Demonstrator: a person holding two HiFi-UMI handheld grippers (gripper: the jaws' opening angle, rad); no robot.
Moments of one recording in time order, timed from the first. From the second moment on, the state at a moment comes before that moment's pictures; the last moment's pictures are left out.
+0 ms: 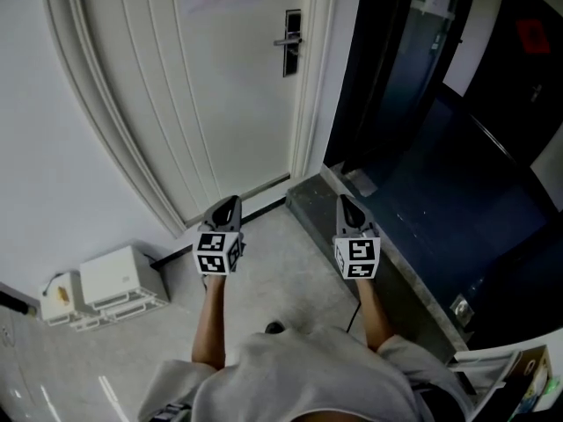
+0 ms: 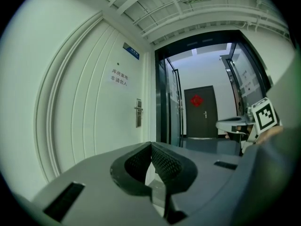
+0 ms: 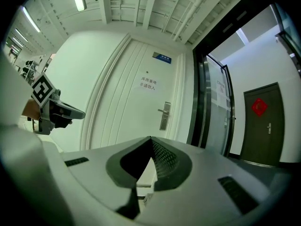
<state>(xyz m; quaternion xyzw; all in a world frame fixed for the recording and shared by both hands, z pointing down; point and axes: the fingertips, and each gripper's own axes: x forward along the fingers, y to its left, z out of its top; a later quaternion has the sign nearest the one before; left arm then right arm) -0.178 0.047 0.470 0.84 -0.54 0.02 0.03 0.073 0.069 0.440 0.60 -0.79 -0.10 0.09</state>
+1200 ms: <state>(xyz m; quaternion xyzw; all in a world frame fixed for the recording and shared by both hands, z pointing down) -0.152 -0.200 0.498 0.84 -0.55 0.05 0.05 0.086 -0.181 0.477 0.58 -0.80 -0.07 0.09</state>
